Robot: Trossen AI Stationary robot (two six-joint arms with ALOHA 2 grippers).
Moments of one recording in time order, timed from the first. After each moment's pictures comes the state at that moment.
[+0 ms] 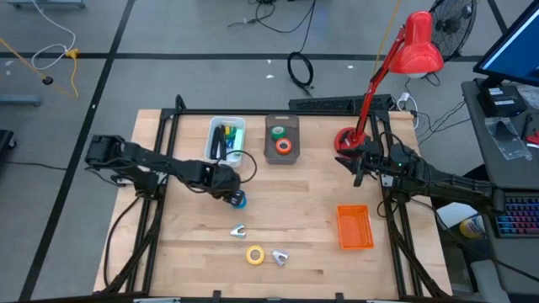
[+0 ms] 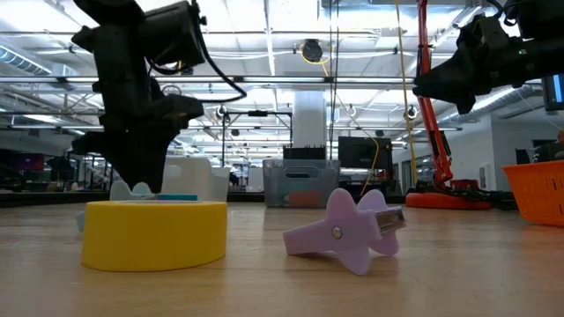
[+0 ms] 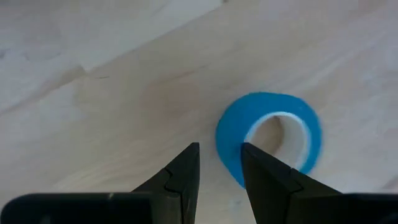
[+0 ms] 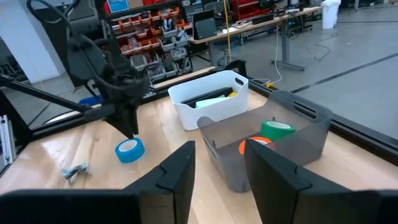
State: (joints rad) left arm -0.06 1.49 0.79 -0.55 -0.04 -1.16; right arm -0.33 0.31 0.21 -0.01 -0.03 0.22
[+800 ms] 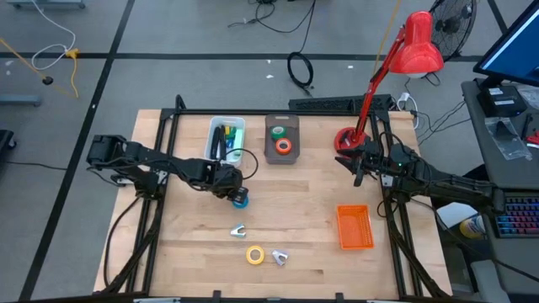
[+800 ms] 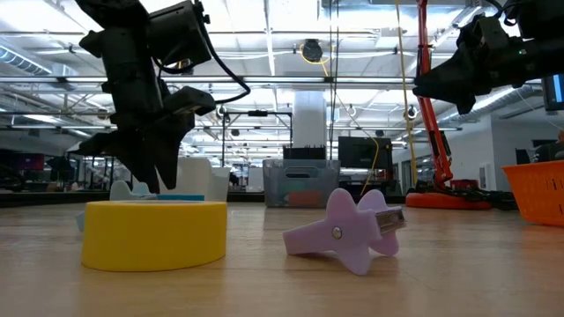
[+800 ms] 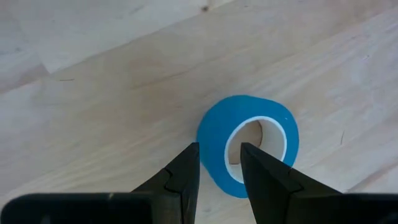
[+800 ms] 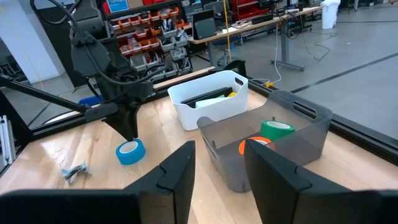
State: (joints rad) left arm -0.03 1.51 0.79 -0.47 0.00 -1.21; right arm -0.33 0.31 0.21 -0.01 -0.02 0.22
